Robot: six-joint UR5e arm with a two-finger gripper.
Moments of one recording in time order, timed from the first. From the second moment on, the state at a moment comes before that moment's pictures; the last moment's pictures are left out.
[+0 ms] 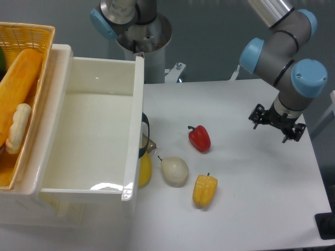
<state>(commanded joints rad) 2.85 -2.07 -1.50 -1.15 1.60 1.36</state>
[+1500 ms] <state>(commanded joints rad) 2.68 -1.95 -1.64 -1.16 1.59 0.17</state>
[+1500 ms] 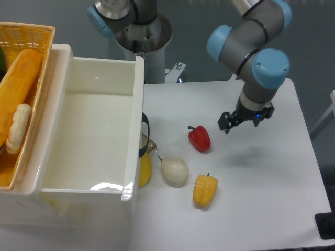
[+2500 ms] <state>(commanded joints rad) 2.53 -2.00 -1.61 -1.16 1.44 -0.21</state>
